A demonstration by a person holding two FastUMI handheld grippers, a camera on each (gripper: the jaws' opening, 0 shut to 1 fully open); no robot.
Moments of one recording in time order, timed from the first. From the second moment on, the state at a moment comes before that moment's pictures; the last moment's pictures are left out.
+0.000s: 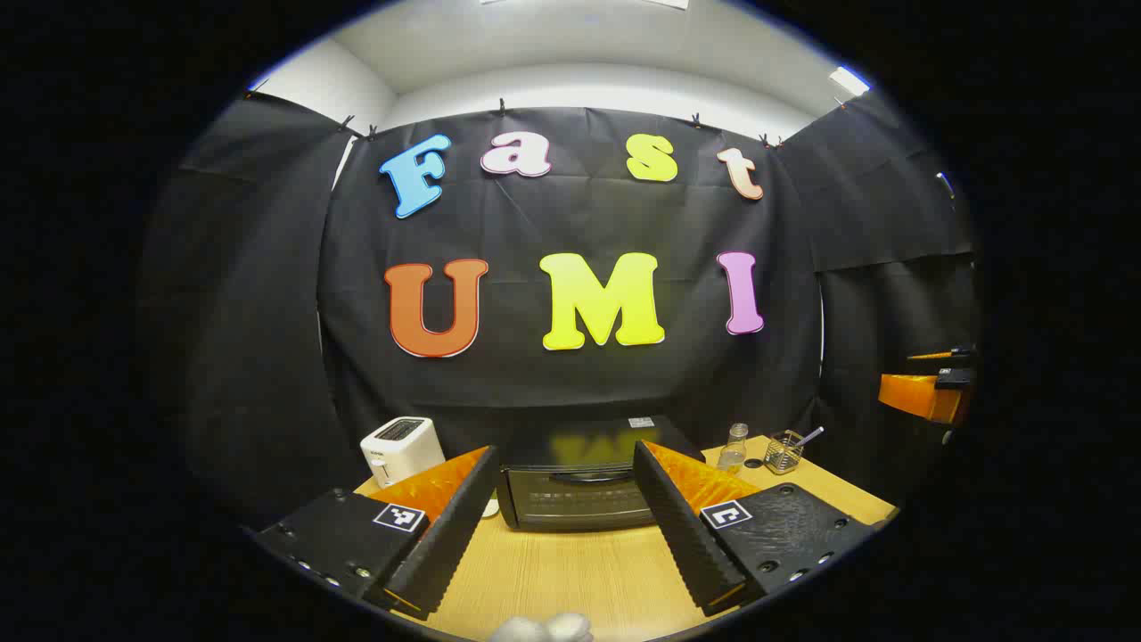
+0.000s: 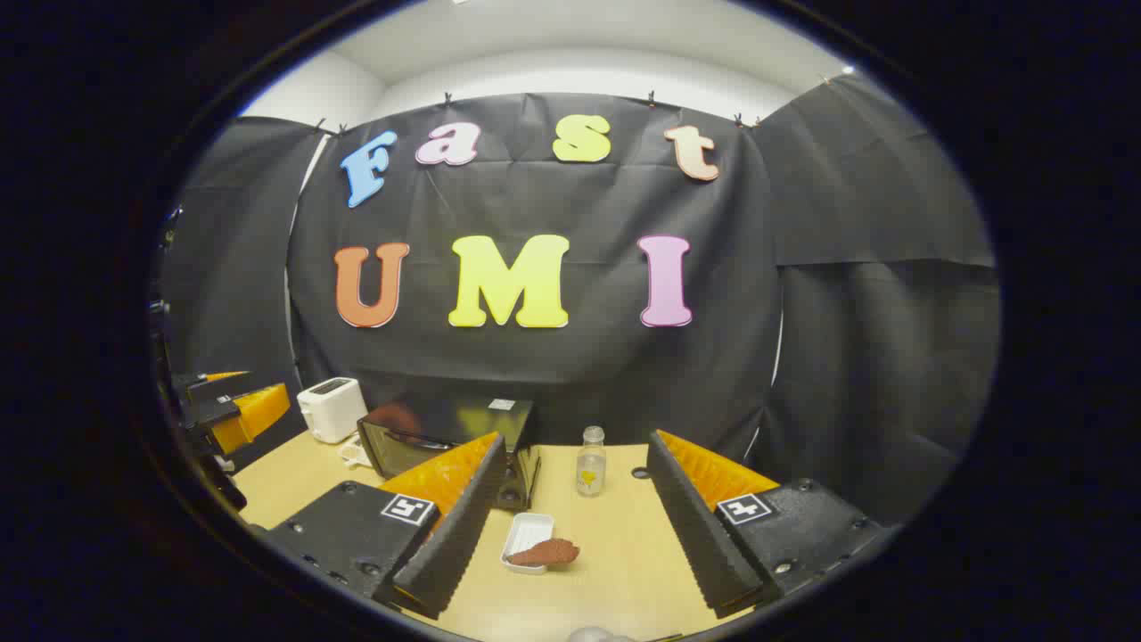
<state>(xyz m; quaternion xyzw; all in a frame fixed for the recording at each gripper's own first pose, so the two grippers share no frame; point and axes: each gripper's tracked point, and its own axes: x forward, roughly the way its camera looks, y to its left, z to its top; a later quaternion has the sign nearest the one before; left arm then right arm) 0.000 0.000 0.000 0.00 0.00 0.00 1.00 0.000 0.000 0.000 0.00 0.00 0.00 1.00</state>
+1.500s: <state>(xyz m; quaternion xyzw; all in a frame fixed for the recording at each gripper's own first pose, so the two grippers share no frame) 0.172 -0.047 -0.103 -0.01 0.08 -0.03 1.00 -0.029 -0.066 -0.022 -0.02 0.06 -0.09 0.99</state>
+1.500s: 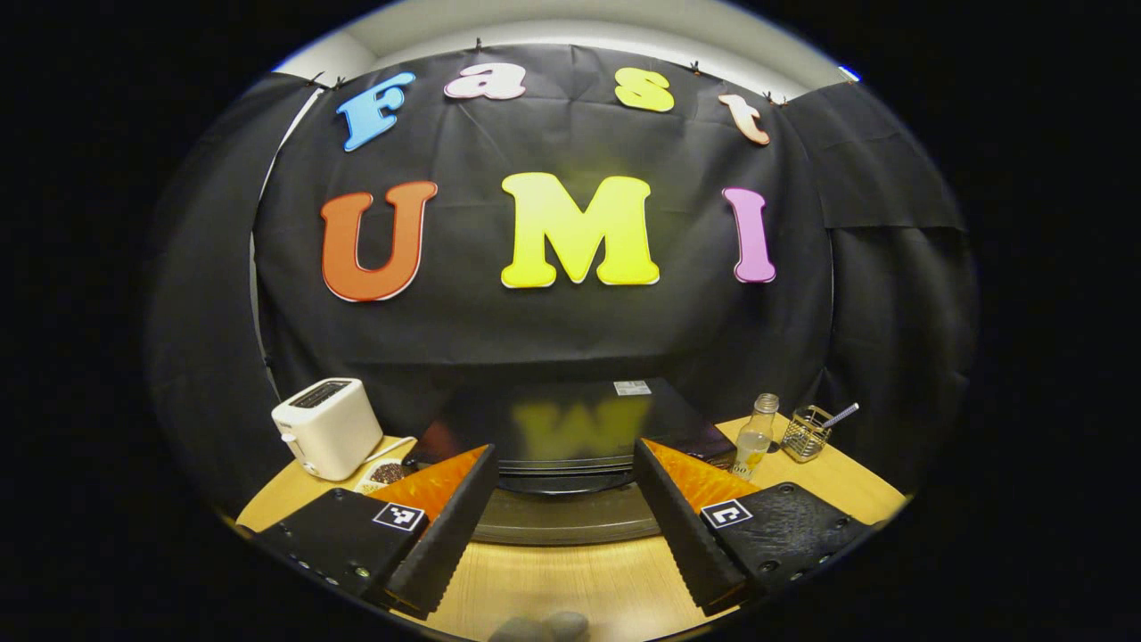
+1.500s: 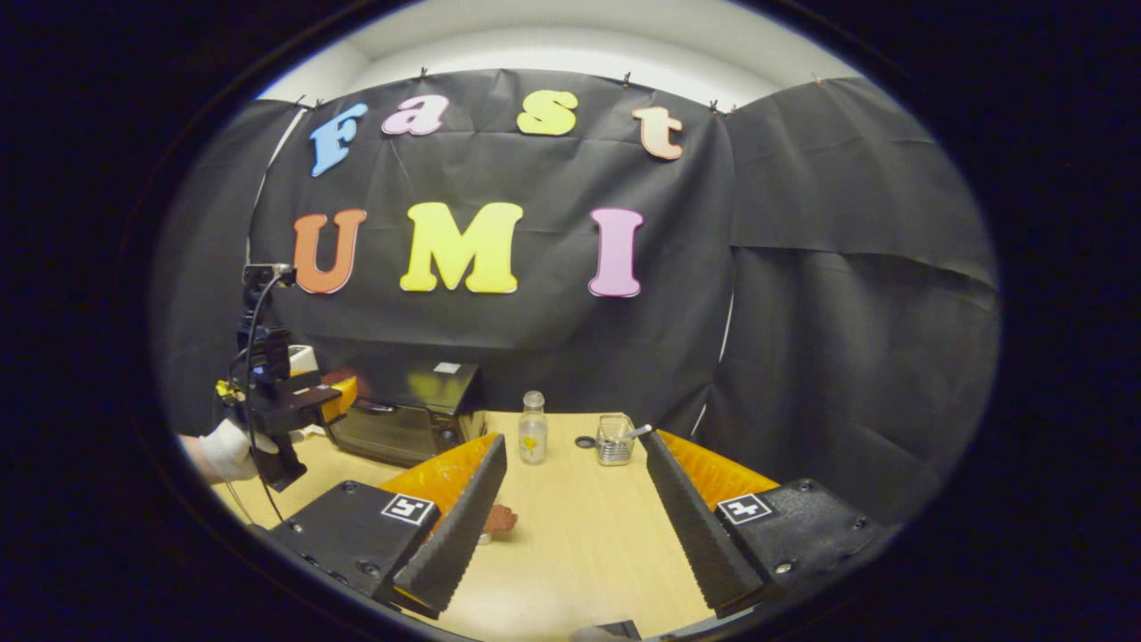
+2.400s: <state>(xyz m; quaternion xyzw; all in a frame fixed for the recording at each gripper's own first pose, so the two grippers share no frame) 0.195 -0.053 -0.152 0.01 0.13 -0.03 0.99 -0.042 -0.065 -0.041 0.01 0.09 -0.10 0.99</state>
